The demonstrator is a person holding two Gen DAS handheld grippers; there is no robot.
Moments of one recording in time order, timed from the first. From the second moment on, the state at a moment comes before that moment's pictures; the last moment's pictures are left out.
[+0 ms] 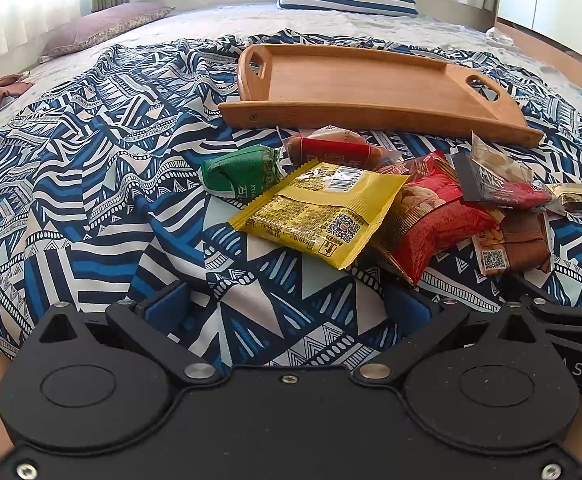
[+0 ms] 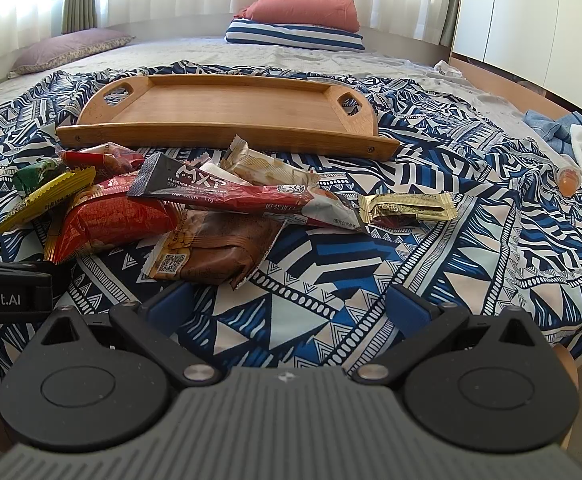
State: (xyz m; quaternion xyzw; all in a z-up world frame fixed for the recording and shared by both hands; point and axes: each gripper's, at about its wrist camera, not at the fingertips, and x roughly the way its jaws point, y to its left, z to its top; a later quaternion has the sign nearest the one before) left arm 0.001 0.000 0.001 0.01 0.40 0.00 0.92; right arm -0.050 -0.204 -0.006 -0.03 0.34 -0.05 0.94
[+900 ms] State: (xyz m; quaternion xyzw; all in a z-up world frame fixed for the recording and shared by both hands) left arm 0.003 0.003 0.004 0.01 0.40 -0.01 0.92; right arm -0.050 -0.202 -0.012 -0.04 0.32 -0.05 0.94
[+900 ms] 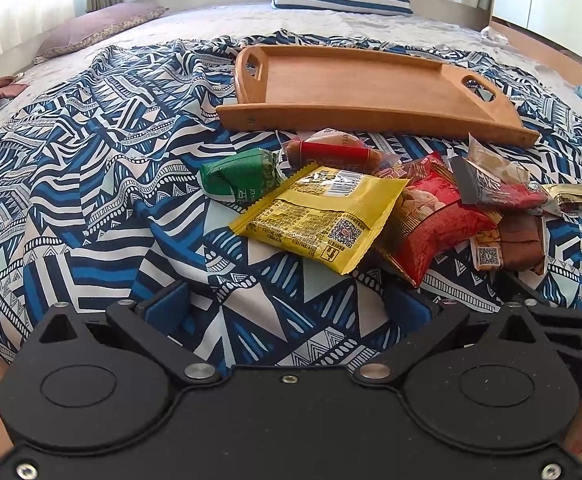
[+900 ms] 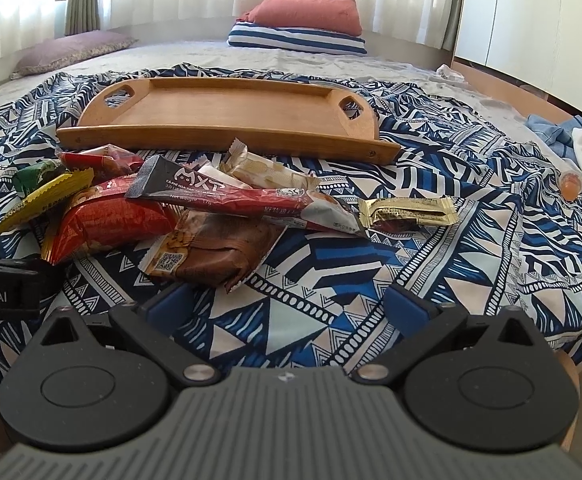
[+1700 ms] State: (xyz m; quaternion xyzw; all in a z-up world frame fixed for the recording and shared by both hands) left arm 0.005 0.021 0.042 -0.02 0.34 -0.08 0.94; right arm -0.066 -0.196 0.011 -0.04 0.26 0.02 0.96
